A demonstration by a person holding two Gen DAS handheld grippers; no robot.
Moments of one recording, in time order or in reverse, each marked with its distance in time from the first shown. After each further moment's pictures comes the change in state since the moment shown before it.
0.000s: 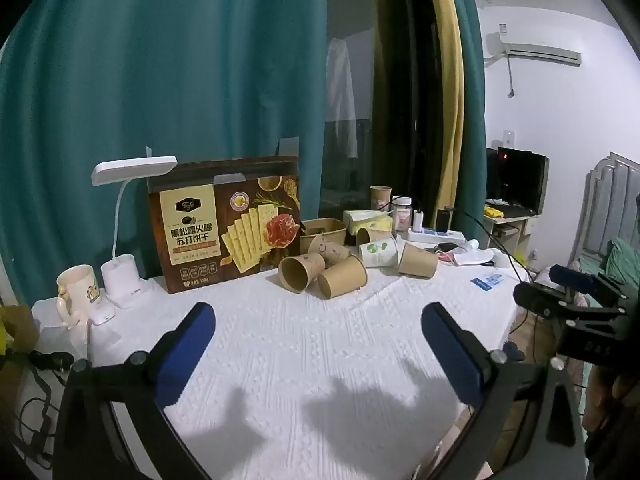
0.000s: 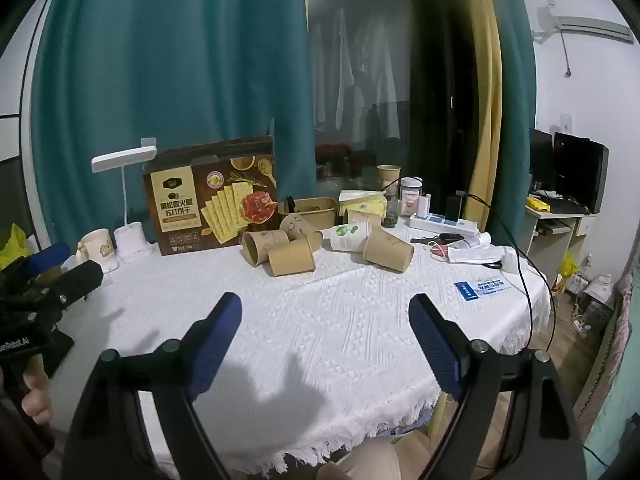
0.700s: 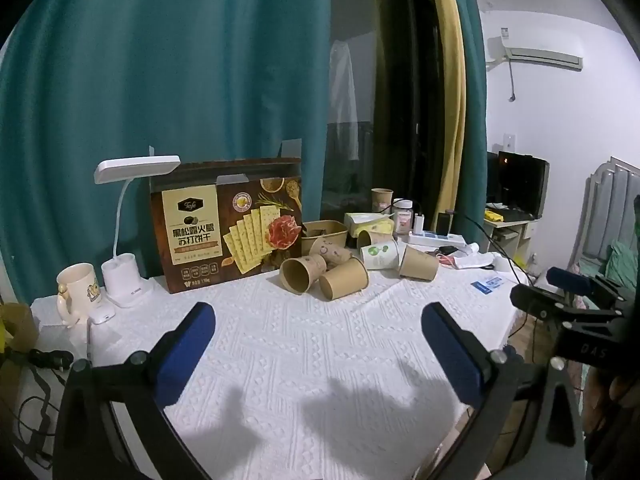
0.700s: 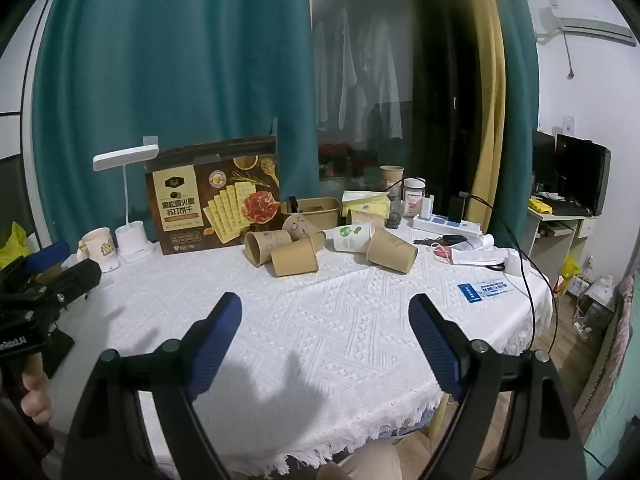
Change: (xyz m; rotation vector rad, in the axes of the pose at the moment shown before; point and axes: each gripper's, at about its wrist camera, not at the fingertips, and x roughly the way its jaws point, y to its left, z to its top) left arm 0.000 0.001 0.000 -0.010 0.006 -0.001; right arm 0.001 0.000 0.000 -0.004 0.002 -0.004
